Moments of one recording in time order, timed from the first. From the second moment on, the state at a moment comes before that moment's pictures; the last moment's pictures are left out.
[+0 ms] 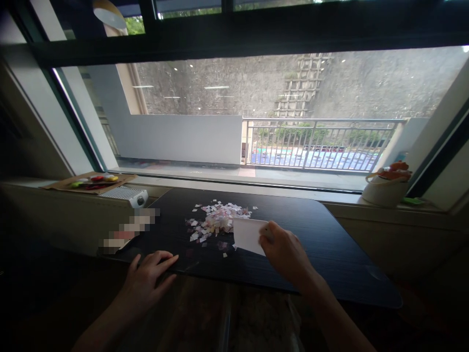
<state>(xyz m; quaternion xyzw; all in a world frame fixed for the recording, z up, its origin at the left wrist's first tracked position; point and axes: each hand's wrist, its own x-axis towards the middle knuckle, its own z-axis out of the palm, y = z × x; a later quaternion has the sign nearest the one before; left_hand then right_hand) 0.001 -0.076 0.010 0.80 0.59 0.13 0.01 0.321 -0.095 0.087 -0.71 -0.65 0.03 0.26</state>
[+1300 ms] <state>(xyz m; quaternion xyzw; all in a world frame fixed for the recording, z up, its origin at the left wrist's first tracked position) 0.002 -0.081 0.008 0.79 0.59 0.16 -0.04 0.371 -0.102 0.076 -0.70 -0.63 0.10 0.31</state>
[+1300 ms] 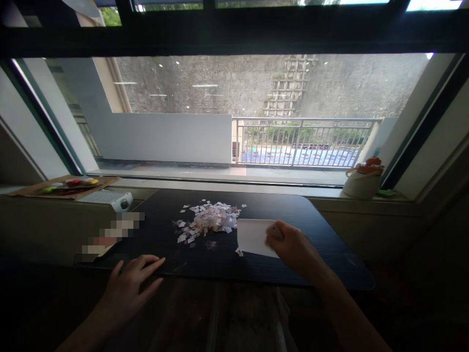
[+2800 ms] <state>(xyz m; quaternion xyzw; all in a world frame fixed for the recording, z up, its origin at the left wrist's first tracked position) -0.003 -0.078 0.004 0.80 0.58 0.15 -0.05 0.386 -0.104 0.054 -0.56 -0.53 0.54 0.35</state>
